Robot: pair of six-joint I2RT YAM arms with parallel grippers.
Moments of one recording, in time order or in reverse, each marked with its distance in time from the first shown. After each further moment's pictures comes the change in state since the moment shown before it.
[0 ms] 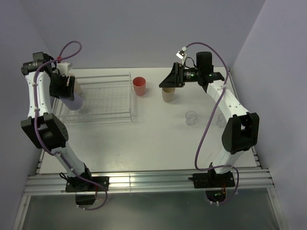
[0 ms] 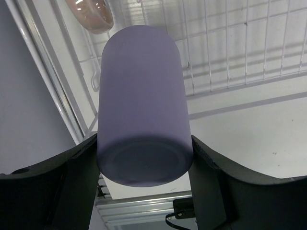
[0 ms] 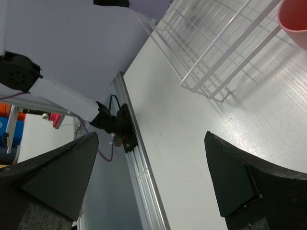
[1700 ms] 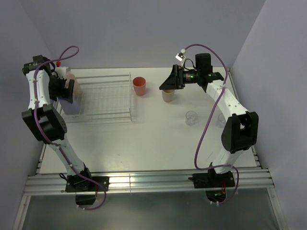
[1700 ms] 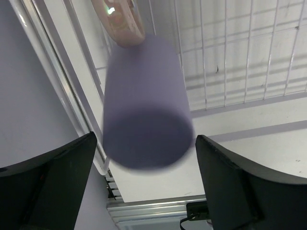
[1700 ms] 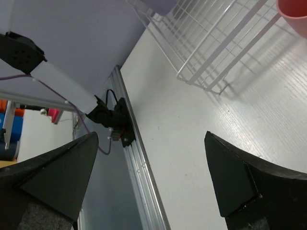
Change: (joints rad) left arm 0.050 0.167 0.049 0.014 -0.036 0.054; right arm 0.000 0.011 0.000 -0.063 -0.001 -0.061
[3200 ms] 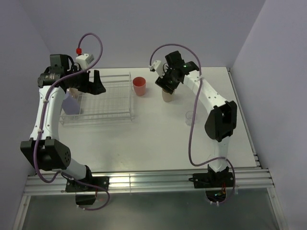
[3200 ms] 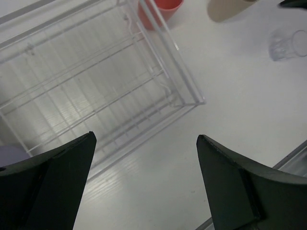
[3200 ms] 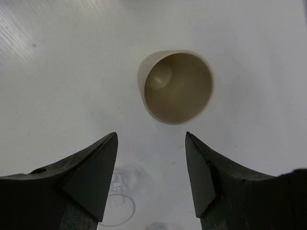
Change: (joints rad) left arm -0.290 -0.477 -0.348 0.349 0.427 -0.238; right arm 0.235 0.251 0.430 -0.526 1.023 -0.939
